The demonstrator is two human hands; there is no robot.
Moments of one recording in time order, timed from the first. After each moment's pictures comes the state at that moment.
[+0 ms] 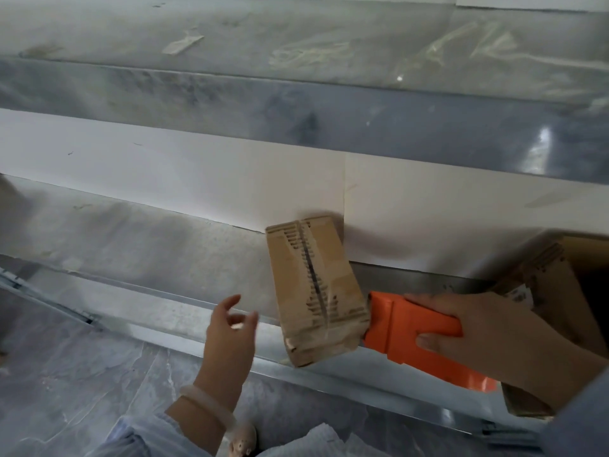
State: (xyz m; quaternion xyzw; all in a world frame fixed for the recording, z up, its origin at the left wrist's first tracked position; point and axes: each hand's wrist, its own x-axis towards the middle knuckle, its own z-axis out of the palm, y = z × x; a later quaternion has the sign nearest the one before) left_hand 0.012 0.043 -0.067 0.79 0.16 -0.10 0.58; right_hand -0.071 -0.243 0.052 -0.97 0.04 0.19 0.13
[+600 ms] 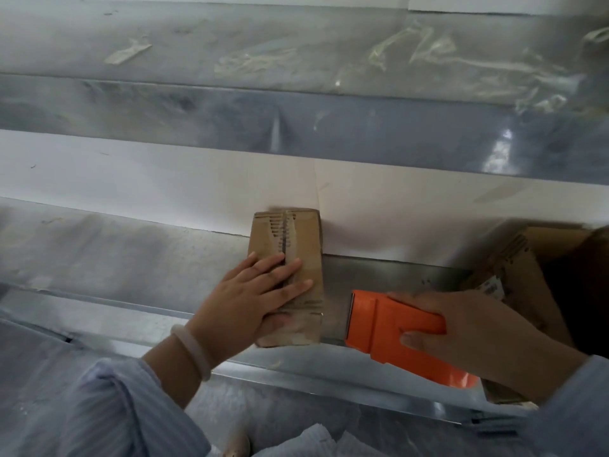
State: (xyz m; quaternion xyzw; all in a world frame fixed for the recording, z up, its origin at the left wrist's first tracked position) left_hand 0.070 0.028 -0.041 0.85 -0.52 0.06 0.02; right_hand -0.081 -0.263 0.038 -0.97 0.06 0.18 0.15
